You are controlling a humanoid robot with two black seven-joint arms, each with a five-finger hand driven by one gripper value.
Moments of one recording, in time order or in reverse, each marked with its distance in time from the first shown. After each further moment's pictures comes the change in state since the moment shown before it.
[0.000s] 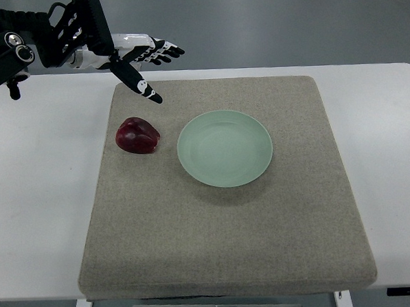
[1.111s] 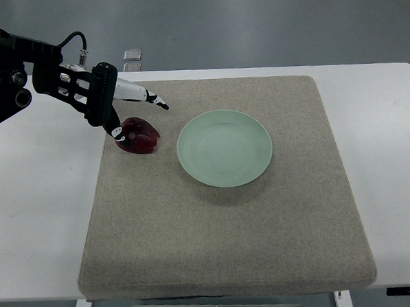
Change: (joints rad) left arm 0.036 0.112 0.021 -0.252 0.530 0.016 -0.029; right arm 0.000 0.000 0.001 0.000 0.000 0.000 0.000
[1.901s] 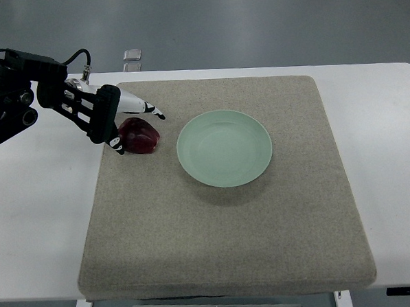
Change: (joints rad) left arm 0.059 -0.011 0.001 0.009 0.105 0.078 0.003; right arm 0.000 0.000 0.000 0.000 0.000 0.000 0.000
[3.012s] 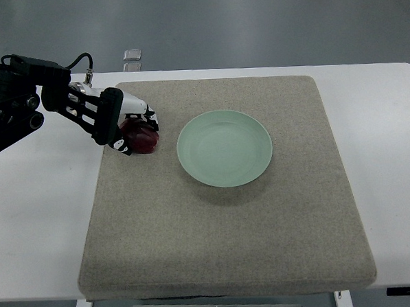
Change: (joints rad) left arm 0.016 -0.040 -0.001 0.045 0.002 0.013 -0.003; right arm 0.000 0.000 0.000 0.000 0.000 0.000 0.000
